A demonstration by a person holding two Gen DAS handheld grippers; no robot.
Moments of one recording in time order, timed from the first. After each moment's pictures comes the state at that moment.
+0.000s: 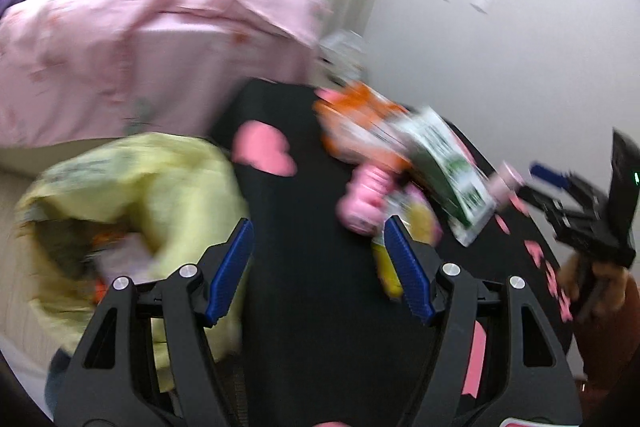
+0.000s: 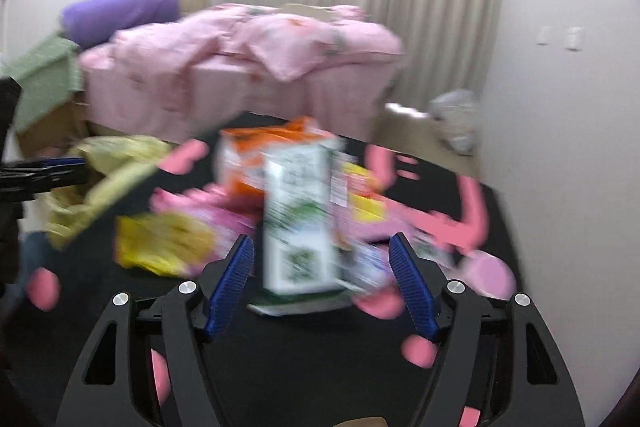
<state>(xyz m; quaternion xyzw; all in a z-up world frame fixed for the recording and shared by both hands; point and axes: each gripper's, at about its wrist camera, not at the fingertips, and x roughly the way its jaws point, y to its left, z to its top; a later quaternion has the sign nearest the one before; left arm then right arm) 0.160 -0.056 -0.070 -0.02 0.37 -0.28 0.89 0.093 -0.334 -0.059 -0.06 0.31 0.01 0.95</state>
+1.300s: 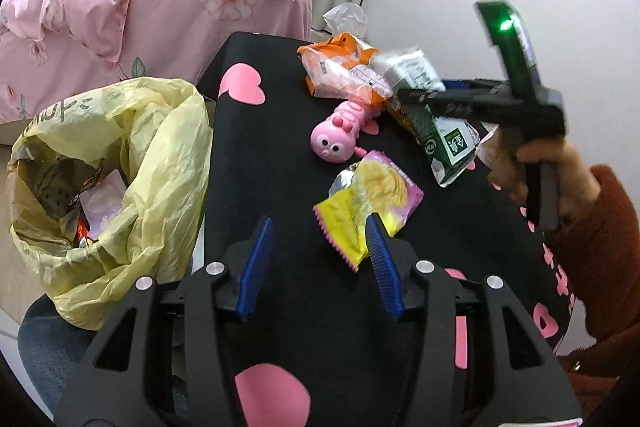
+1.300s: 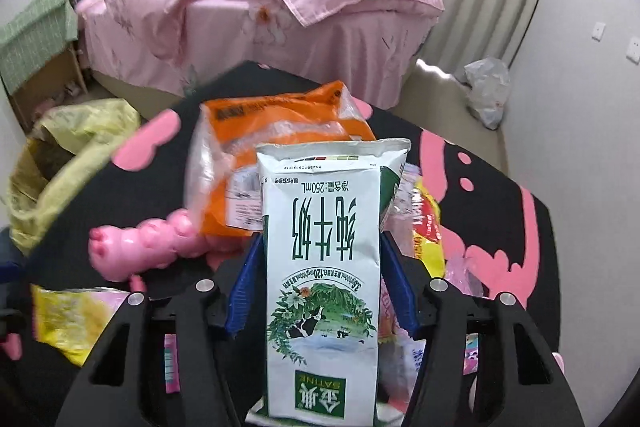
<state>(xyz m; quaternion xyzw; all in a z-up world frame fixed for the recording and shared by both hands) 0.117 -0.062 -0.092 -0.03 0.41 -0.26 0.88 0.228 -0.299 -0.088 -0.09 0.41 0.07 0.90</state>
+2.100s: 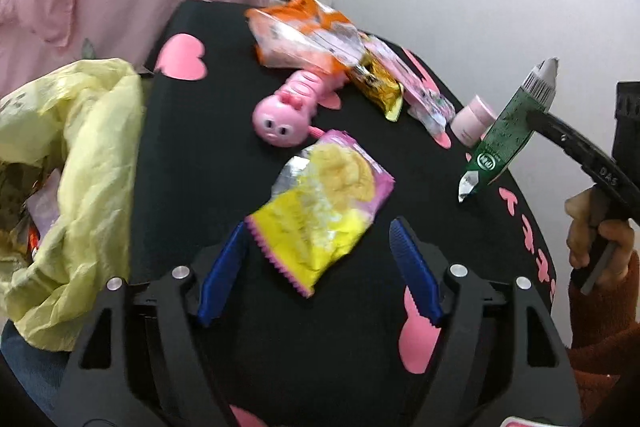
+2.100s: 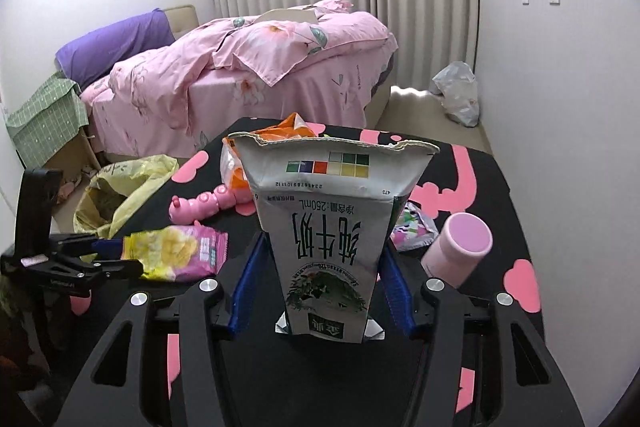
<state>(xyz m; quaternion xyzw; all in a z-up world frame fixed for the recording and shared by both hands) 0.144 -0.101 -0.108 -0.02 0.46 -0.32 0.83 0.073 -0.372 -0.046 0.02 0.32 0.04 0.95</state>
